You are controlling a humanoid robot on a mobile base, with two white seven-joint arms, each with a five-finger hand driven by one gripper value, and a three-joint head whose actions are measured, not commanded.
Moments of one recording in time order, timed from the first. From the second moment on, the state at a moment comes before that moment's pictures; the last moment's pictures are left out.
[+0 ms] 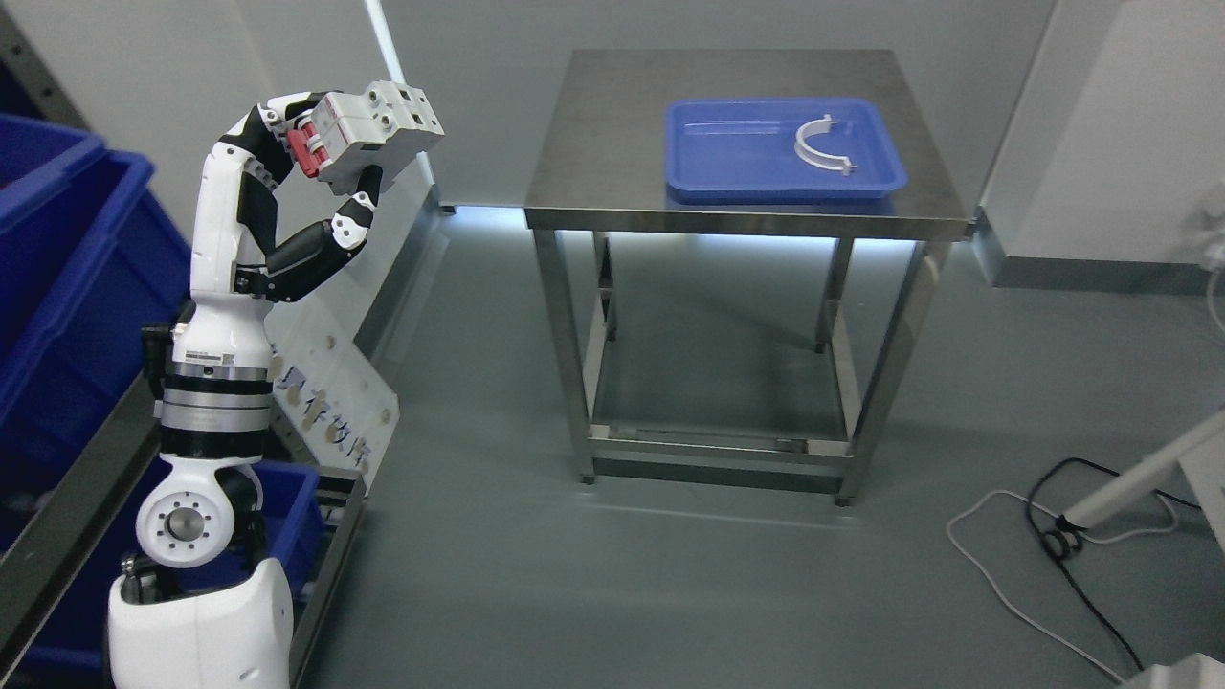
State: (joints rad) left arm -0.62 0.00 0.21 -1.71 -0.15 -0.22 -0.26; right arm 0.04 0.00 -0.04 -0.16 -0.04 0.05 0.00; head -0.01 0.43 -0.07
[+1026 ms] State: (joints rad) left arm -0.84 0.01 0.20 -1.71 -0.16 -0.08 -0.30; right arm 0.04 0.00 -0.04 -0.16 -0.04 0.05 0.00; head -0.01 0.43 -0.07
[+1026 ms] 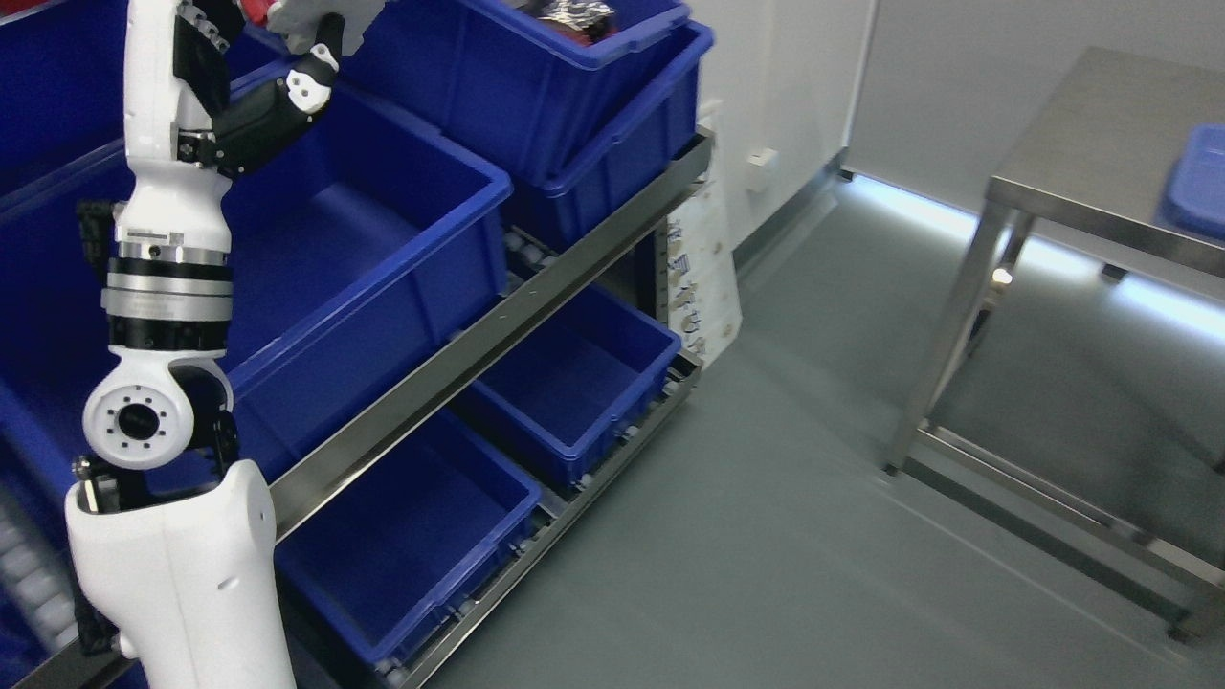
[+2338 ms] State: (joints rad) left arm -0.85 0.29 0.08 -1.56 -0.26 0.08 -0.54; right arm 0.04 0.00 -0.04 -0.16 -0.04 0.05 0.00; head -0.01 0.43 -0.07
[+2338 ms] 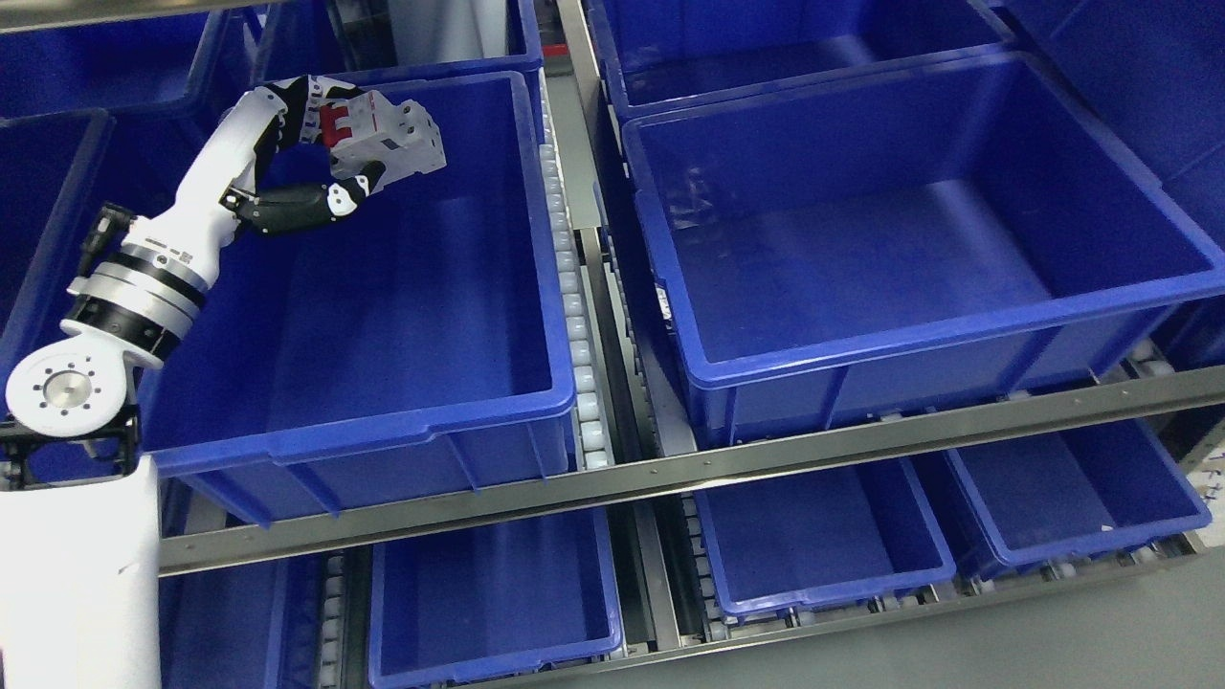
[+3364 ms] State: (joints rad) left arm -1.09 0.21 -0.06 -1.03 -0.56 0.02 -0.56; right arm 0.04 0.00 -0.04 -0.16 -0.04 0.05 0.00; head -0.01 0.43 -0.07
